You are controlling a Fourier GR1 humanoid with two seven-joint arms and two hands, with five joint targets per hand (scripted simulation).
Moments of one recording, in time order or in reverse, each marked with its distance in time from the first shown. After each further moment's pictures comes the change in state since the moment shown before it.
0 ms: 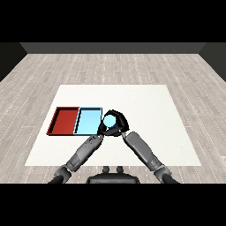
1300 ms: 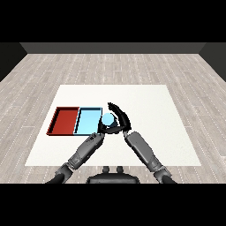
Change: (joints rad) left arm -0.038 -0.014 0.012 0.028 0.146 0.125 -0.226; right arm 0.026 0.011 -0.054 -0.030 0.013 0.010 0.051
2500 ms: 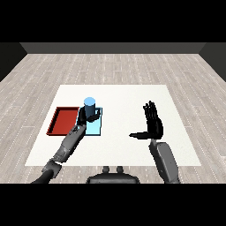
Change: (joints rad) left arm -0.058 0.201 0.230 0.143 -0.149 0.017 0.096; right arm 0.337 -0.162 -0.265 -0.408 -0.115 0.186 -0.058
